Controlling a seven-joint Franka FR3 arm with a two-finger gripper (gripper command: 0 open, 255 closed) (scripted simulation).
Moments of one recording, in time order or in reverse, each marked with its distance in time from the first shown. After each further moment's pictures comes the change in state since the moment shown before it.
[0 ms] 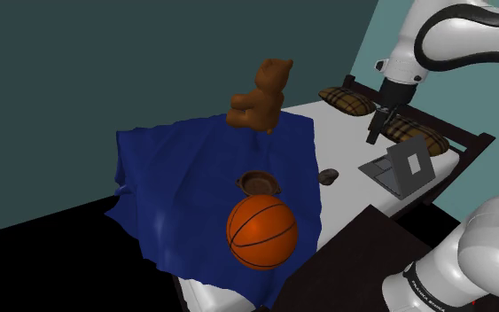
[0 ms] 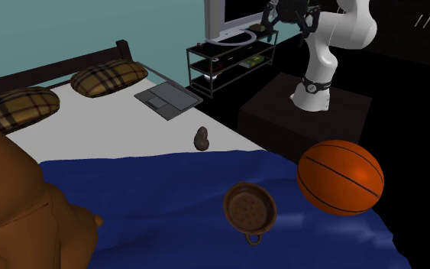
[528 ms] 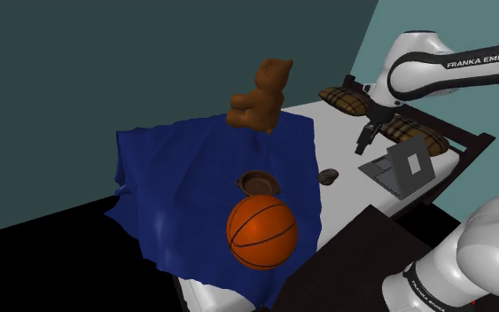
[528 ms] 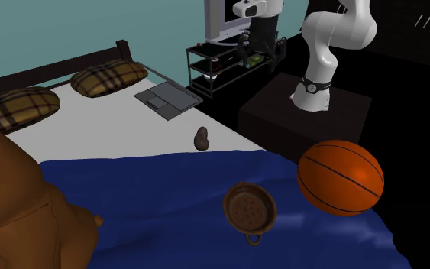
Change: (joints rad) arm -0.021 0.181 -0.144 -0.078 -0.041 0.292 -0.144
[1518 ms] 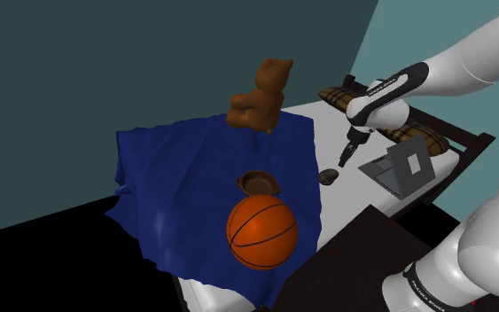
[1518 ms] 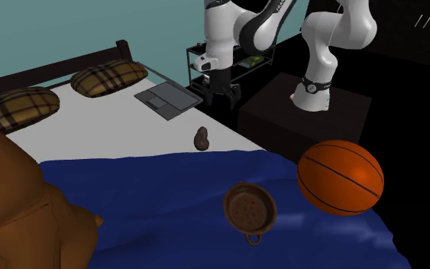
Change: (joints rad) arm 0.027 0.610 -0.204 0.136 0.331 0.466 -0.483
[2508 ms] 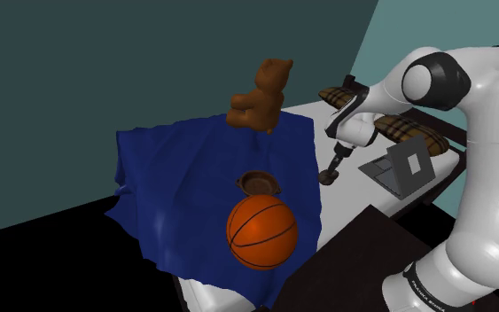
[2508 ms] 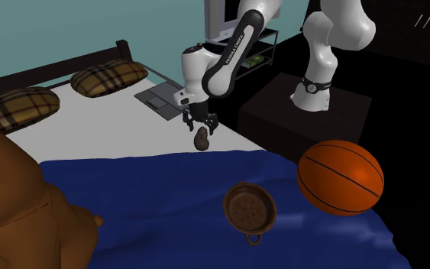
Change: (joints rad) arm -0.220 0.490 0.192 0.314 0.389 0.119 -0.375
